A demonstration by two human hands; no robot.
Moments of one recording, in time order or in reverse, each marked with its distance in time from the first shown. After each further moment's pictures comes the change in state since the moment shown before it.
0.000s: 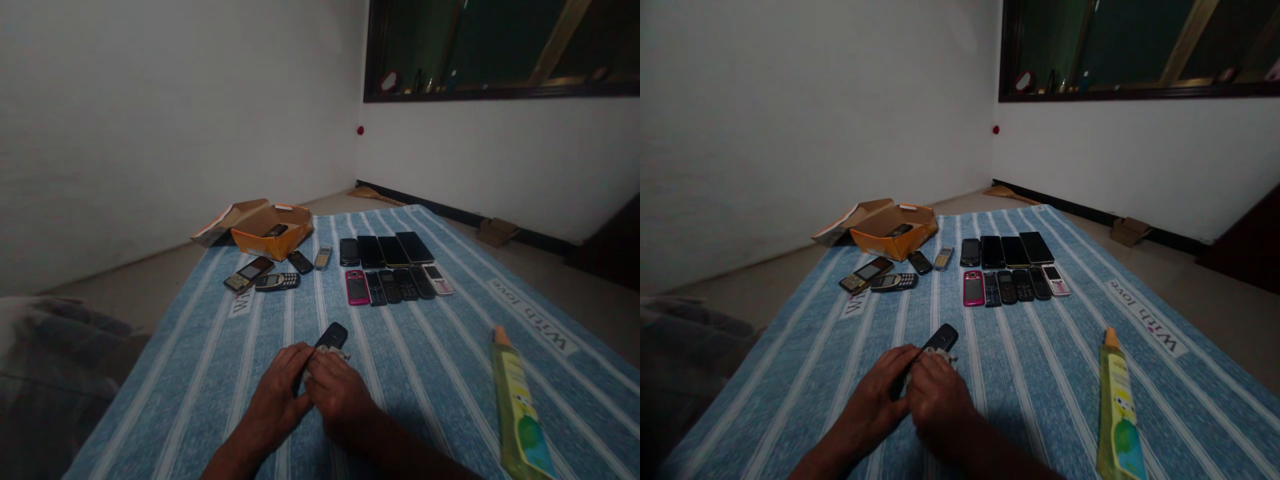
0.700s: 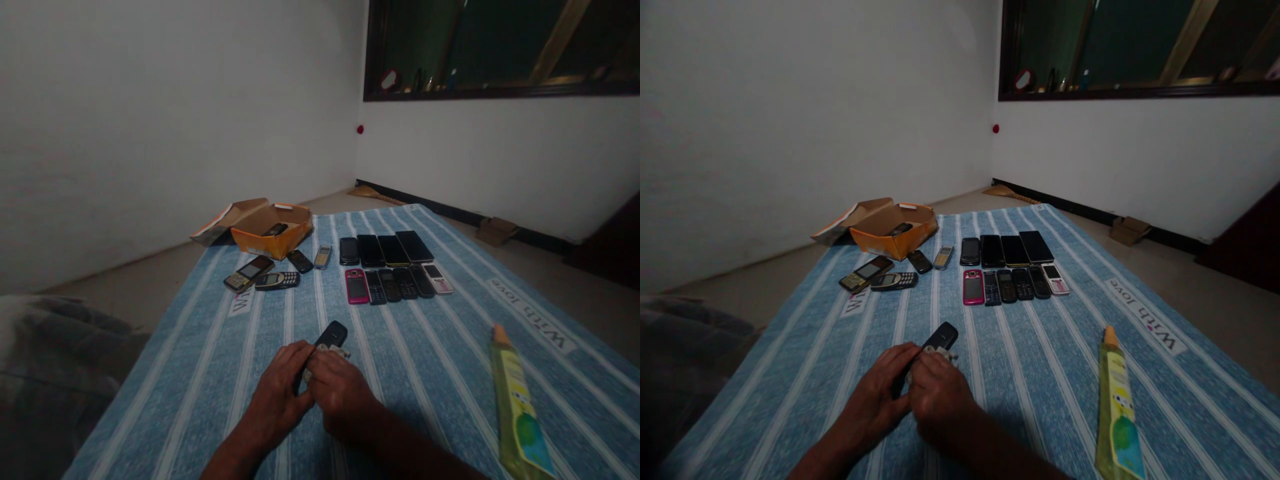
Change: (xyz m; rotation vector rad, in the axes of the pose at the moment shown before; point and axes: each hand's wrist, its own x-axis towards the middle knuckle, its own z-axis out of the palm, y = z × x) left_hand 0.001 0.001 0.001 0.037 -0.024 -0.020; right_hand 0.003 -0.001 -0.008 0.070 -0.060 0.024
